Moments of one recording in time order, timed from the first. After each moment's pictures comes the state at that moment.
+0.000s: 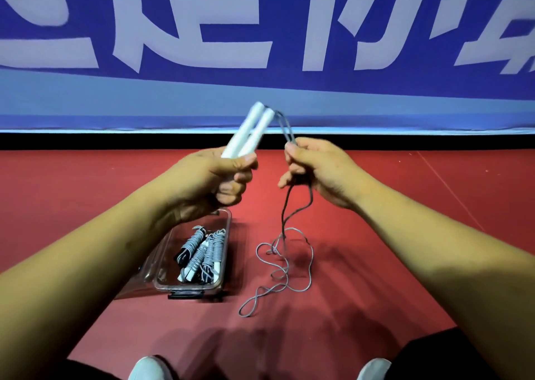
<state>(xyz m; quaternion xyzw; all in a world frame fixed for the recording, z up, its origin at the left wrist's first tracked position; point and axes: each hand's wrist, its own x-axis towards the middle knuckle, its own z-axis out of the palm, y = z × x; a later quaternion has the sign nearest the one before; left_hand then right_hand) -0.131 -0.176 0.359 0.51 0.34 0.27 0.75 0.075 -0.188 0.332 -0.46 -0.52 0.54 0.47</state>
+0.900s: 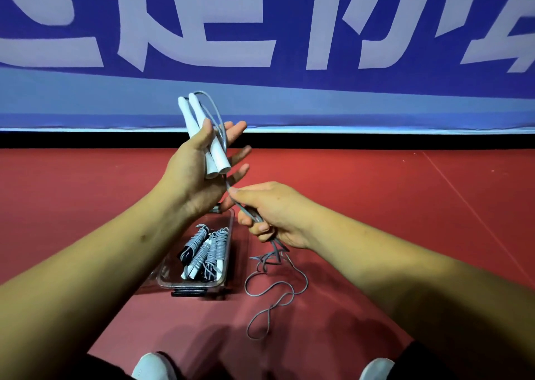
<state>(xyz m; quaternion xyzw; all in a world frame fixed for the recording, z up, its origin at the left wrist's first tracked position) -0.129 -0.161 0.350 0.35 0.35 0.48 0.73 -0.002 -0.219 0.318 -0.50 -0.46 0.66 0.33</state>
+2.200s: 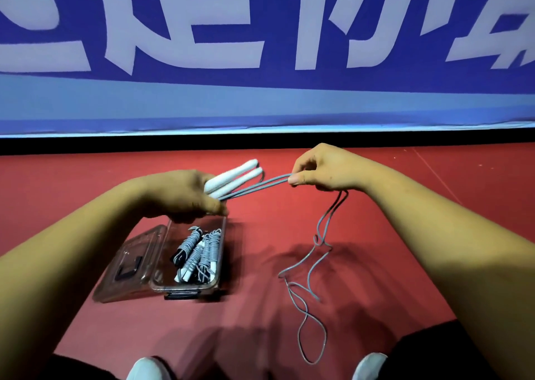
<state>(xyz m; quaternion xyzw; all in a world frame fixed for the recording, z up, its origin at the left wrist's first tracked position) -0.162 -0.146 0.342 0.72 0.50 -0.02 0.48 0.121 -0.185 0.342 -0.58 -0.73 0.30 0.18</state>
